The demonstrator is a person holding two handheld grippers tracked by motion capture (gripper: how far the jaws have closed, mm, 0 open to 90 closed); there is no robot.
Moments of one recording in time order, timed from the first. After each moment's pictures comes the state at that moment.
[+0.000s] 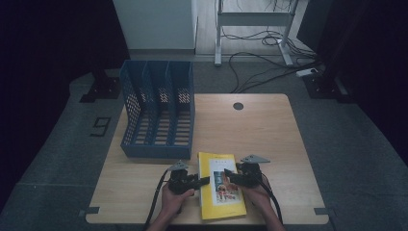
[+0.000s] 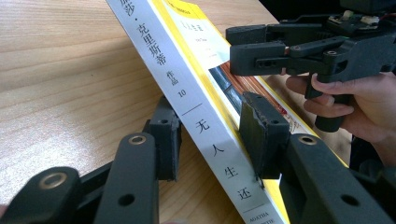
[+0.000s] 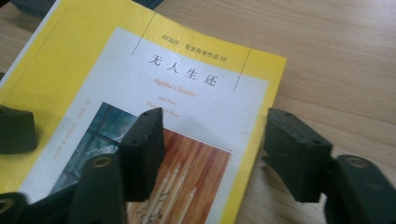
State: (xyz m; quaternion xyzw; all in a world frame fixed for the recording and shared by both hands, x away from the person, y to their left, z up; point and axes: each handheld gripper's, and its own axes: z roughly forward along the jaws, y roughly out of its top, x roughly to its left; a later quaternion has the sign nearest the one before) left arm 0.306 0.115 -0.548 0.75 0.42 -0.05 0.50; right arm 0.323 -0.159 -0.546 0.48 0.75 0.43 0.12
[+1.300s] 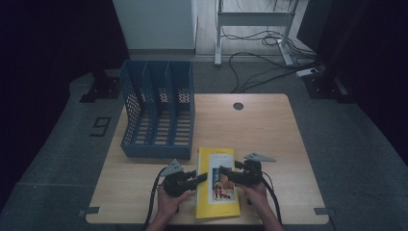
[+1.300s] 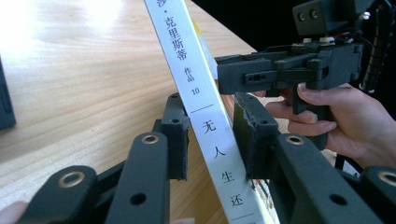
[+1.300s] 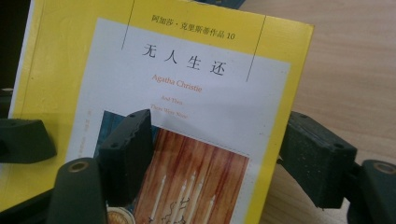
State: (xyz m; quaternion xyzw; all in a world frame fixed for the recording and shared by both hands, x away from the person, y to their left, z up) left arm 0.283 0.122 -0.510 0.74 0.38 0.02 0.55; right arm 0.317 -0.158 -0.528 0.49 0.70 0.52 0.06
